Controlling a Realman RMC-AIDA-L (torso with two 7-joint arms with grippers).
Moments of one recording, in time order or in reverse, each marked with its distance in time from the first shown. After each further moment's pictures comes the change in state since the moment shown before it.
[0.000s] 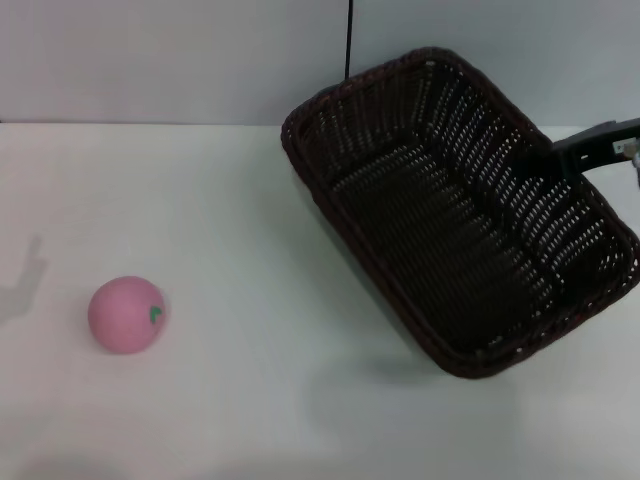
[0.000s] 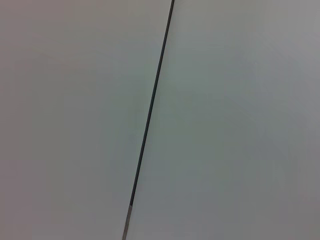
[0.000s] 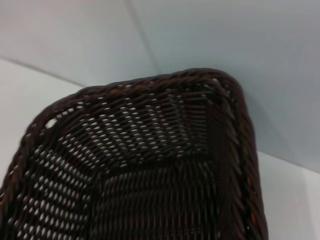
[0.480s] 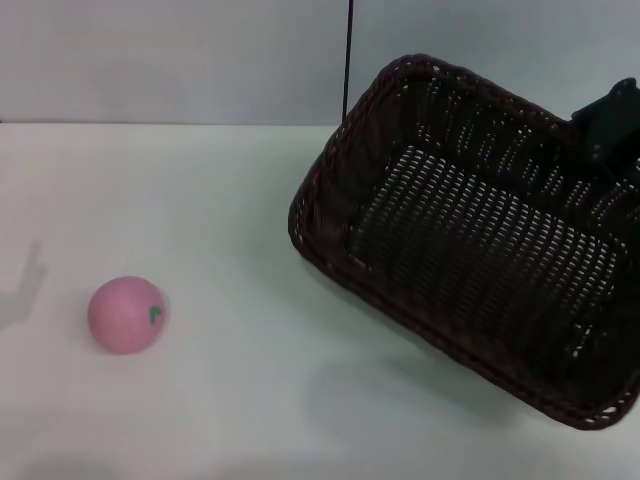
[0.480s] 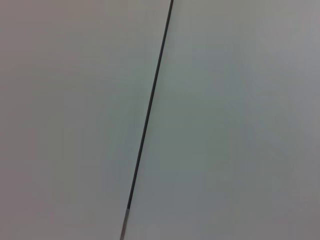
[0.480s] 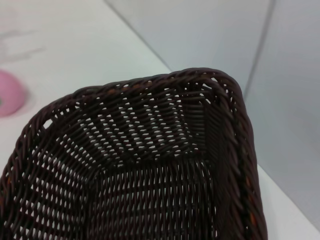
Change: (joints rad) left arm 0.015 -0.001 0.003 0.000 0.004 0.025 -0.001; right arm -0.063 0.007 -0.089 -0.333 0.006 -0.210 -0.268
